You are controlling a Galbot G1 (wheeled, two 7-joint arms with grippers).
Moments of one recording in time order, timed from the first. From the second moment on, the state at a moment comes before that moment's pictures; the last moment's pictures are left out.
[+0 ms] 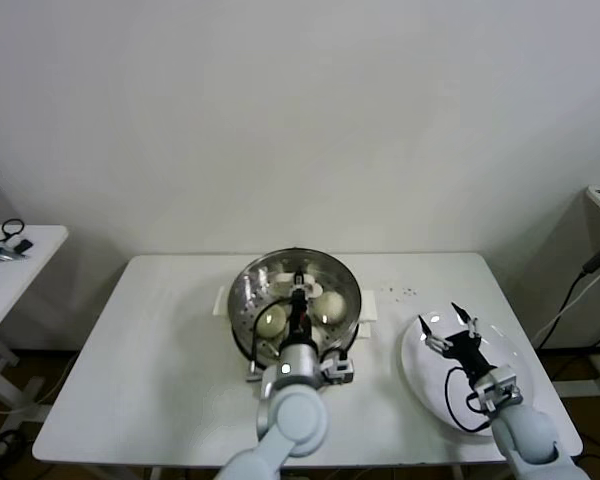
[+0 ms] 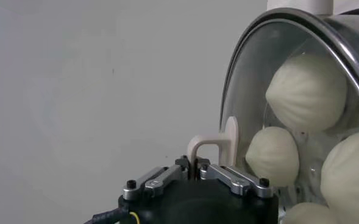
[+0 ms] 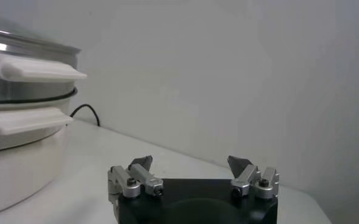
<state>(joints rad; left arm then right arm) 0.99 -1.45 0.18 -1.78 1.60 0.74 0.27 -1.22 1.07 0.49 1.49 0.25 0.16 -0.20</state>
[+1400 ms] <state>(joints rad) 1.15 -1.28 0.11 -2.10 1.43 0.74 0.25 -1.21 1.05 0.50 1.53 0.26 0.05 -0.21</state>
